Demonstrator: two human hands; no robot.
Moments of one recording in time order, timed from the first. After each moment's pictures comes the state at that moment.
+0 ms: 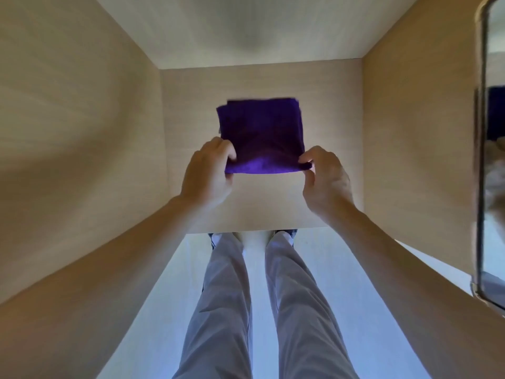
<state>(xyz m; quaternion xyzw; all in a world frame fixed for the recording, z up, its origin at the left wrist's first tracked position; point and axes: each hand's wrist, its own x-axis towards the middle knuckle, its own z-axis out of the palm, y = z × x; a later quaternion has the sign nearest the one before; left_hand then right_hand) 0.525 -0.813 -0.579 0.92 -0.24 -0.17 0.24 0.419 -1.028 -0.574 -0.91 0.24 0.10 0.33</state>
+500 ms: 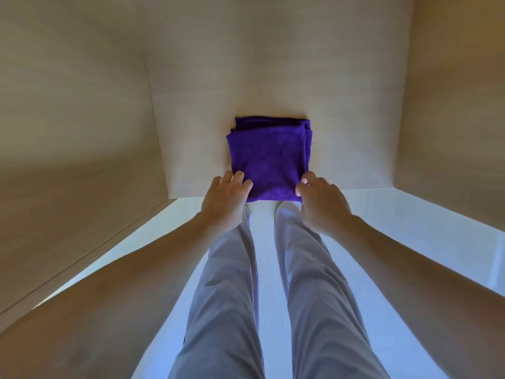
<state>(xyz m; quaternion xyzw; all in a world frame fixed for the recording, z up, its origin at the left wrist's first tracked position) 0.393 -0.759 -0.691 0.86 -0.36 -0.34 -0.05 0.315 -0.971 -0.673 -0.90 0.04 0.40 0.13</state>
